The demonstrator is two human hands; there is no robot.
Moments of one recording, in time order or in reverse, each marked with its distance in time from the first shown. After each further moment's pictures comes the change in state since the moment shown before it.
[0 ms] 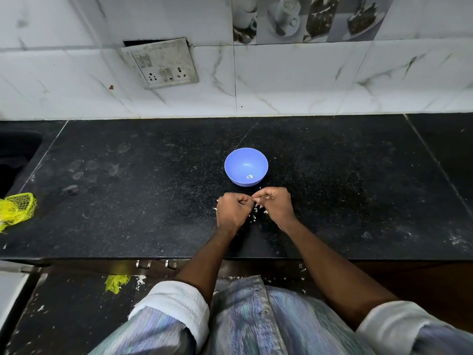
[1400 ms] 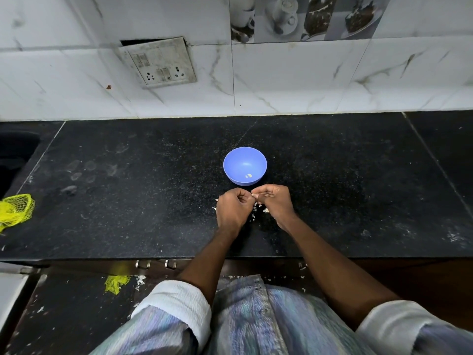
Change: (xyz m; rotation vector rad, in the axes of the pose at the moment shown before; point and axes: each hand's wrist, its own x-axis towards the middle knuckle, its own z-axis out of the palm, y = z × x) left_hand -0.007 0.015 -0.003 0.032 0.059 0.000; right_hand 0.000 -0.002 -0.001 0.231 -0.018 0.064
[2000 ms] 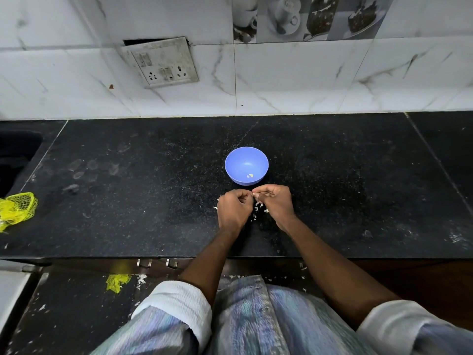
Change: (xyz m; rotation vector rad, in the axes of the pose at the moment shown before) left_hand -0.002 -0.002 -0.001 -0.016 0.024 0.044; right_hand -0.002 -0.002 0.005 -0.026 0.031 -0.032
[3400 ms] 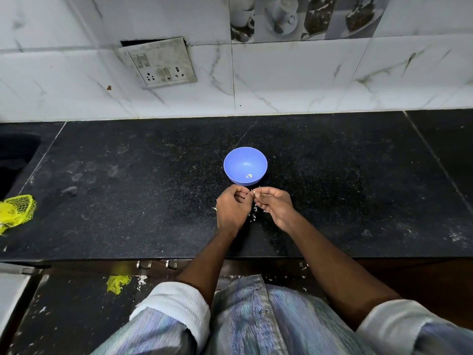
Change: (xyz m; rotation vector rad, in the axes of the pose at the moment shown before) left_hand 0.003 -0.003 0.002 -0.149 0.026 0.016; right_hand 0.001 0.001 -0.004 0.387 -0.087 0.313
